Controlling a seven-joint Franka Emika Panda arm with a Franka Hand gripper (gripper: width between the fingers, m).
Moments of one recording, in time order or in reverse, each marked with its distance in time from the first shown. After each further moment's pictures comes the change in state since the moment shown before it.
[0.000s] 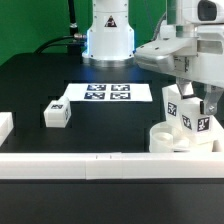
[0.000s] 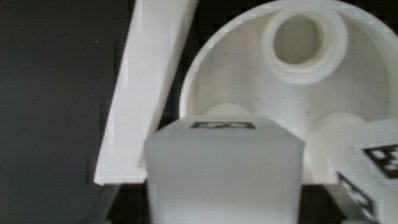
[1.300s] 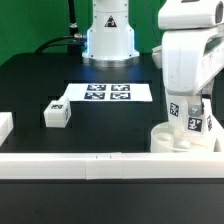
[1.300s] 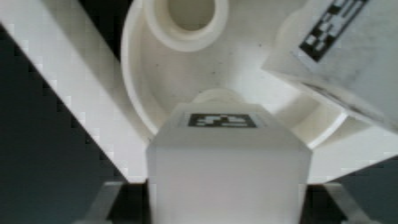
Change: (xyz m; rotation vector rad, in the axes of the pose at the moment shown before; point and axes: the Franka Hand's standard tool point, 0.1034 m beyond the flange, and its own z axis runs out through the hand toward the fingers) arm 0.005 0.000 0.001 0.033 0.010 0.900
